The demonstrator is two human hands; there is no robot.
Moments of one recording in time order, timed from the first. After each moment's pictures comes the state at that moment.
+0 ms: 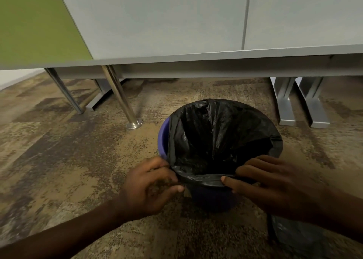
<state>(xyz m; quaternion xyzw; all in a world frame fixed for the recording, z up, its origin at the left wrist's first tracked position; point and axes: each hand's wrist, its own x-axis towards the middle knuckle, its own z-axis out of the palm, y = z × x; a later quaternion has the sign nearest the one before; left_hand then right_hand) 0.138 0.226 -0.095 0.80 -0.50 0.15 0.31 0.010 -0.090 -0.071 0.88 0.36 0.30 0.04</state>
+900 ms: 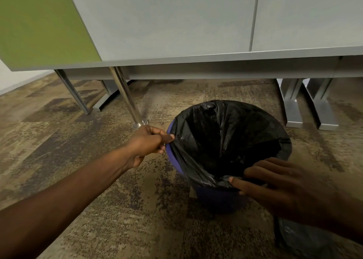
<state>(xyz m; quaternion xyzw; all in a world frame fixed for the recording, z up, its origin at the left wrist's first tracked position) 0.215 0.192 -0.032 0.83 -0.06 -0.20 0.51 0.009 -0.089 -0.072 0.89 0.35 0.29 0.05</state>
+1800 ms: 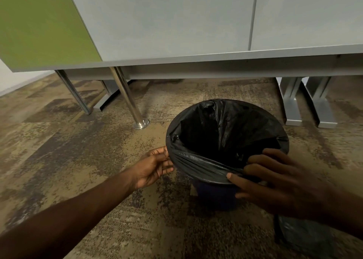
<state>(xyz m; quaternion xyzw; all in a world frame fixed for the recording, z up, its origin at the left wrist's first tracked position) 0.210 0.213 -0.116 0.62 -0.03 -0.35 0.70 0.013 -0.084 -0.081 0.87 0.32 0.37 0.06</state>
